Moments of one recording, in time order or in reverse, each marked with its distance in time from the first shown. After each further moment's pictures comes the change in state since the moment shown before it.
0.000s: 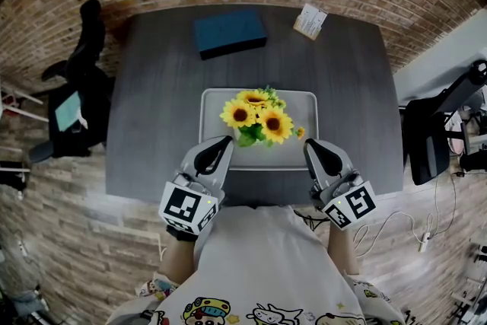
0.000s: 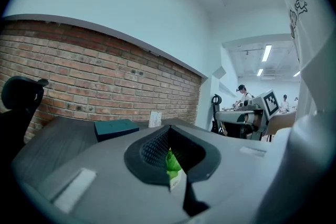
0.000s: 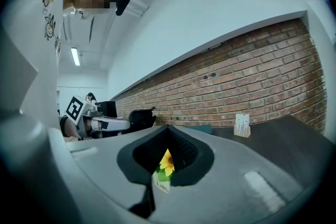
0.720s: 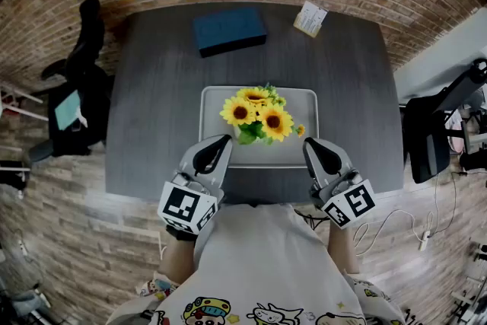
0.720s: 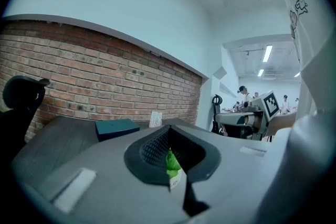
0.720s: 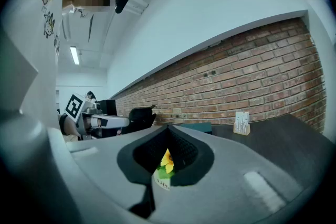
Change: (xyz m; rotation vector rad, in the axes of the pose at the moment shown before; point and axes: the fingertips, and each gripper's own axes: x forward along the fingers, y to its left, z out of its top) left arm -0.003 0.000 0.004 -0.005 0.001 0.009; right arm 0.000 0.001 -0.006 0.000 0.024 -0.002
